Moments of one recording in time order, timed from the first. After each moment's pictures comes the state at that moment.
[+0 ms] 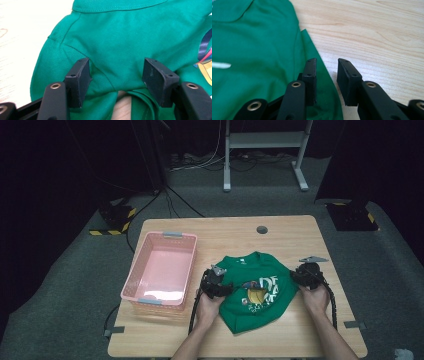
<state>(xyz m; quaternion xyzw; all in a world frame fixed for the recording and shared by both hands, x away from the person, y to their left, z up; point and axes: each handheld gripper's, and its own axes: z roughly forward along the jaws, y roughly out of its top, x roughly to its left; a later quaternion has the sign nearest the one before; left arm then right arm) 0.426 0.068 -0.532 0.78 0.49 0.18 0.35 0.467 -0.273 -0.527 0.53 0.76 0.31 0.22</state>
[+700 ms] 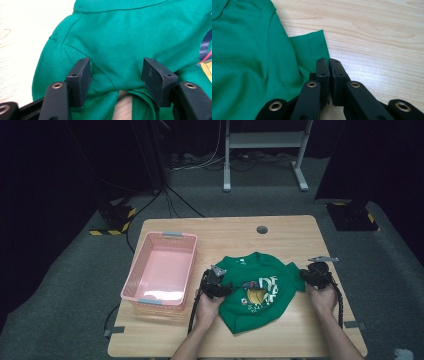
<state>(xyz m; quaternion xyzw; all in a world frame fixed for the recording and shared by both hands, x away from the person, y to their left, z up) 0.425 0.068 -0.532 0.78 0.49 0.18 0.34 0.465 -0.299 -0.523 0.55 0.75 0.30 0.21</state>
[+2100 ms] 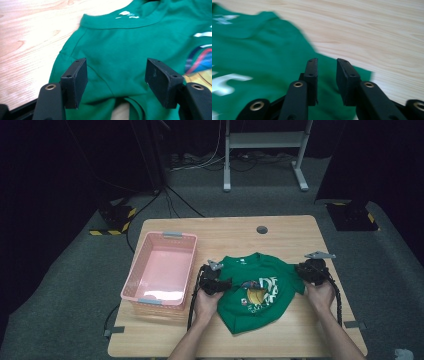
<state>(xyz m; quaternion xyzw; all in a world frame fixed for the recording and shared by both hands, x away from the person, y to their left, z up) 0.426 0.076 -0.510 0.77 0.49 0.17 0.37 0.464 -0.278 -0.502 0.51 0.76 0.33 0.23</state>
